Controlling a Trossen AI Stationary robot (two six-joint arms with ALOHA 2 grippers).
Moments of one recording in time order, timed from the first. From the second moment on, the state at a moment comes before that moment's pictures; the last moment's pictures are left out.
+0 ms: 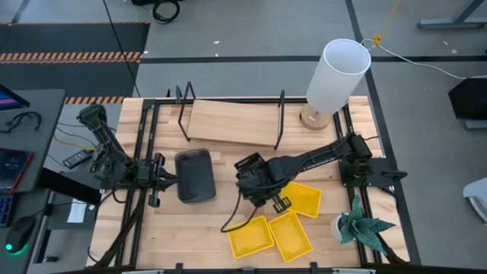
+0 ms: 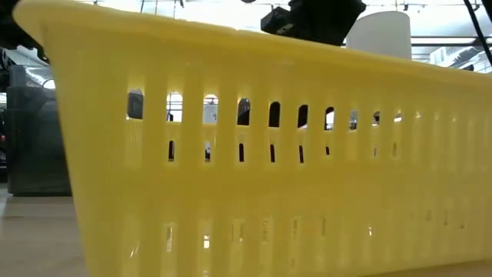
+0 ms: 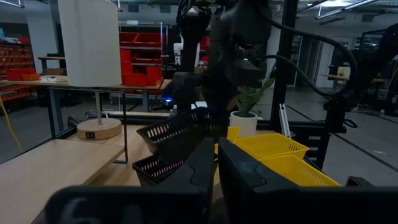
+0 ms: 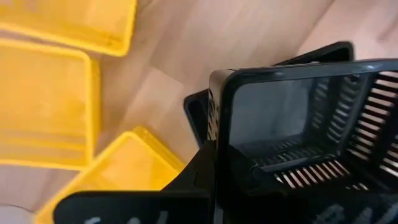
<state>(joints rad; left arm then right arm) -0.97 0.34 0.01 0.53 -1.00 0.09 0.29 2.02 1.91 -1.38 0.06 -0.25</state>
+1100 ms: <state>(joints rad) -0.97 0.34 0.01 0.53 -1.00 0.09 0.31 2.02 1.71 -1.27 0.19 -0.41</state>
